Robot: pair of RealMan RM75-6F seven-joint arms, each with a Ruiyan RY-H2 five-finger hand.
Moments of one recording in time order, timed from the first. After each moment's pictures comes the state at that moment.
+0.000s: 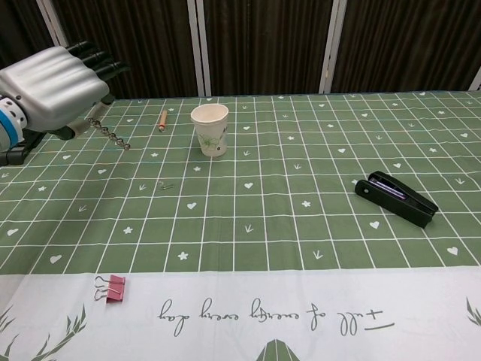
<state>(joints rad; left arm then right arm) -0.75 -1.53 -0.06 -1.43 1.17 1.27 1.12 0.01 -1.05 0.05 -1.74 -1.43 1.47 -0.04</state>
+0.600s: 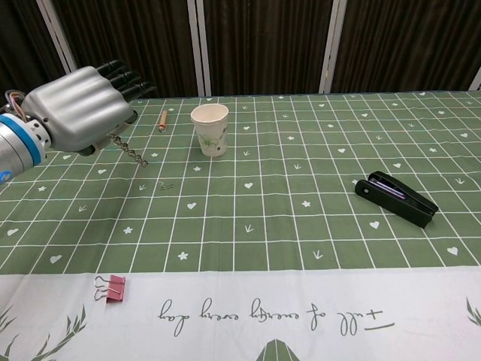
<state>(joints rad) -0.76 -1.59 -0.04 -1.38 1.24 1.23 1.15 0.01 -1.05 0.05 -1.73 -1.43 1.47 -0.03</state>
